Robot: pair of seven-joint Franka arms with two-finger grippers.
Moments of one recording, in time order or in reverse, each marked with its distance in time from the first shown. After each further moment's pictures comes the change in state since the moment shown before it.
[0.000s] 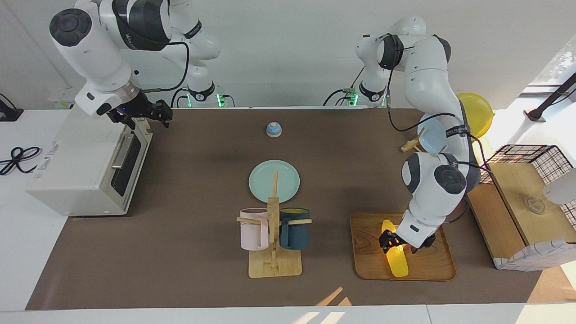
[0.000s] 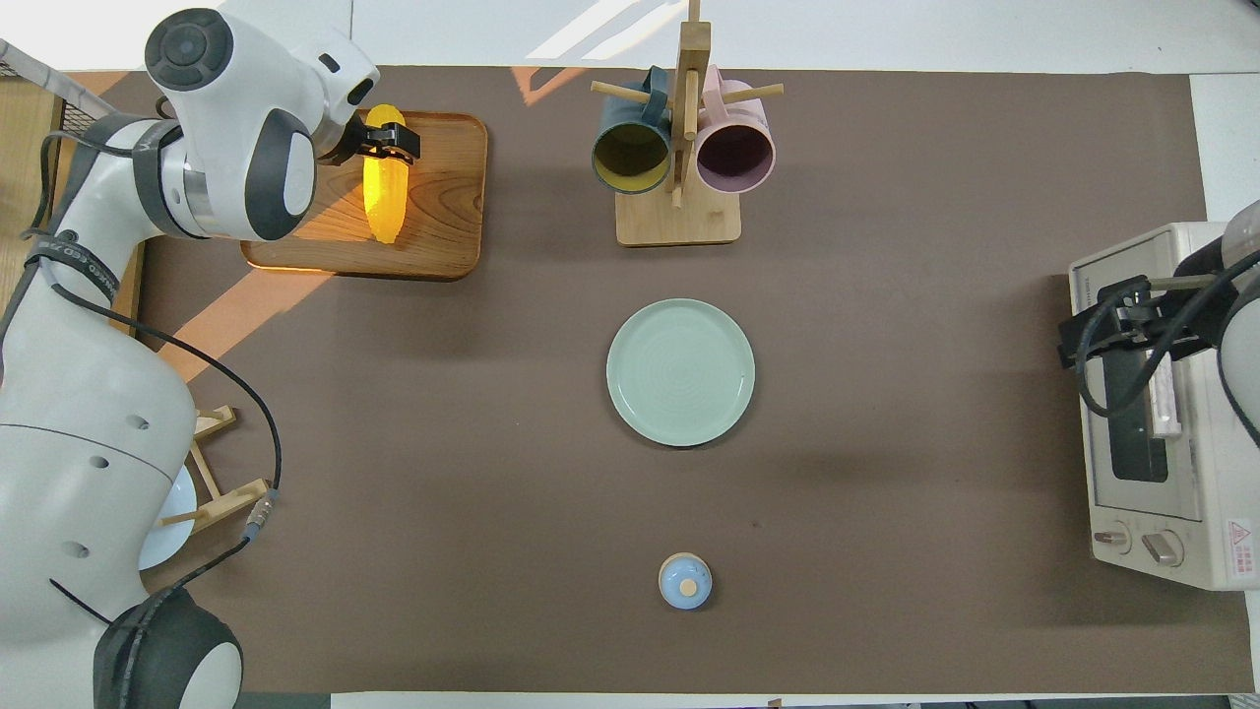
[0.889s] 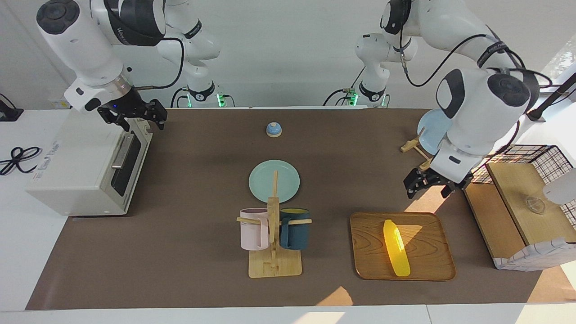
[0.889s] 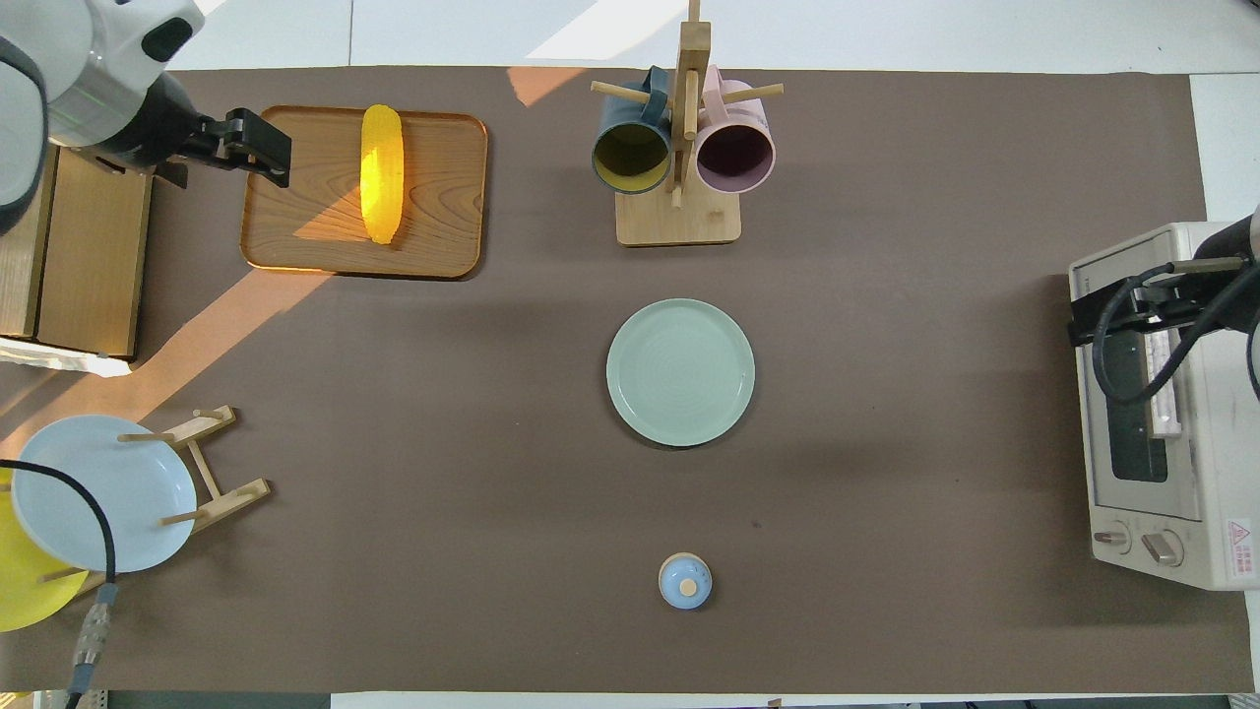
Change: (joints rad) left arm 0.005 -0.412 0.026 0.003 0.002 -0.591 0.000; right arm 0.015 0.000 -0.019 0.016 0.016 0.038 0.000
